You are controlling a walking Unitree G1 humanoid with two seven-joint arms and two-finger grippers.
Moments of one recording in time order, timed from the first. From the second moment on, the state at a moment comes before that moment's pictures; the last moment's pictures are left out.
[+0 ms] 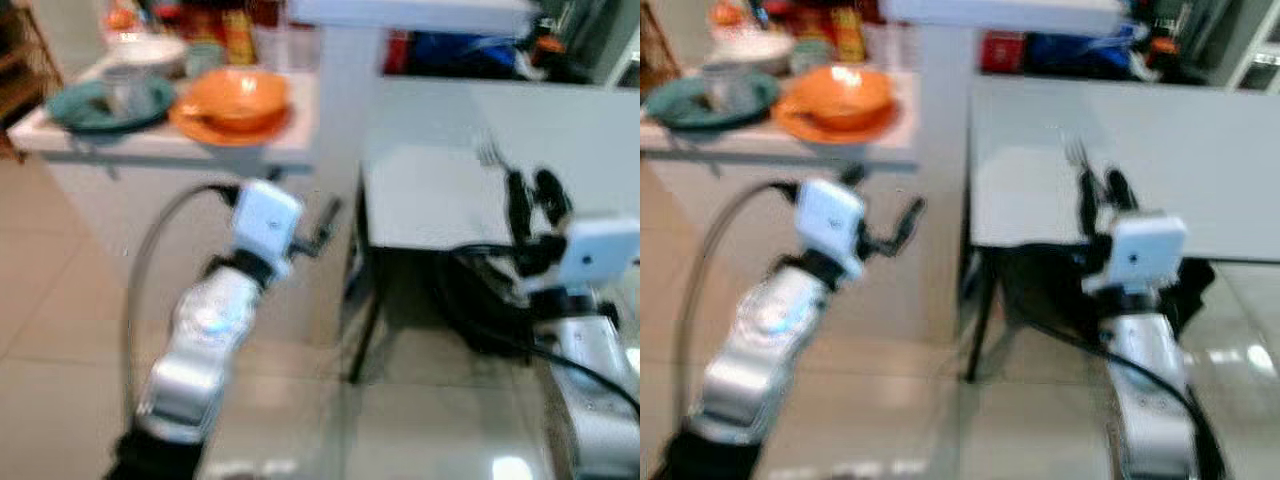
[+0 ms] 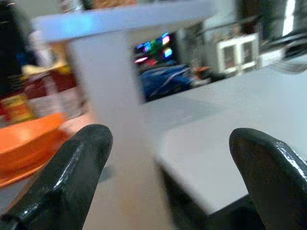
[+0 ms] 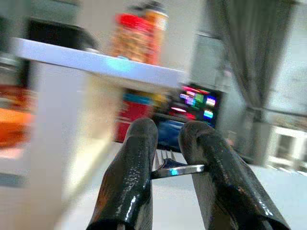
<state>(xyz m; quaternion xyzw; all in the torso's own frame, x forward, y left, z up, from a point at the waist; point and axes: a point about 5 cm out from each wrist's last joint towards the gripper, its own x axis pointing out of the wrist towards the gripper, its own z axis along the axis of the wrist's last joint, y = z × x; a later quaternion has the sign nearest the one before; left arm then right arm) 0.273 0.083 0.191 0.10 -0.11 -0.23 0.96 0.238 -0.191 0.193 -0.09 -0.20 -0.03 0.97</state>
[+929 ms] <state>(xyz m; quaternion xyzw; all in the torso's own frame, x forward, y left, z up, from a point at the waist) 0.288 0.085 0.194 0.10 -0.11 -0.20 0.97 0.257 -0.206 0.194 -0.06 -0.16 -0.07 0.98</state>
